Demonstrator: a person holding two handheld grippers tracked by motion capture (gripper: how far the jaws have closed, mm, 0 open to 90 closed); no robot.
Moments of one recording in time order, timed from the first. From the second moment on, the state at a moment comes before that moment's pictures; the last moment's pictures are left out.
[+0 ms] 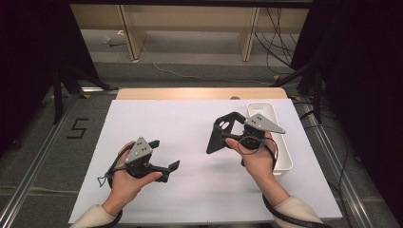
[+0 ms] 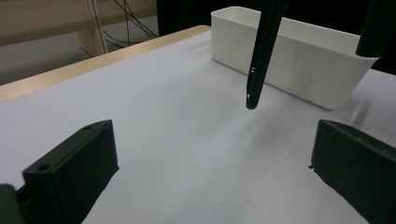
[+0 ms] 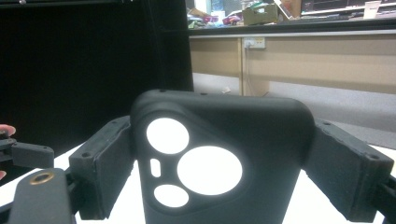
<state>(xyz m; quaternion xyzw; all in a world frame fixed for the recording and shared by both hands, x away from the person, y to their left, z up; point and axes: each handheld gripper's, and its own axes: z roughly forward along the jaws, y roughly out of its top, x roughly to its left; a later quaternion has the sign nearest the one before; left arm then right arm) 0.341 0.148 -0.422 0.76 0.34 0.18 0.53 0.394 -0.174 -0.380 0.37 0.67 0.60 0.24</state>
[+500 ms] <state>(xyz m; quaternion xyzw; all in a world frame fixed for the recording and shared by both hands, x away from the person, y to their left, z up) 0.342 0.147 -0.423 0.76 0.33 0.18 0.53 0.395 -0.177 -0.378 0.37 0.67 0.60 0.24</state>
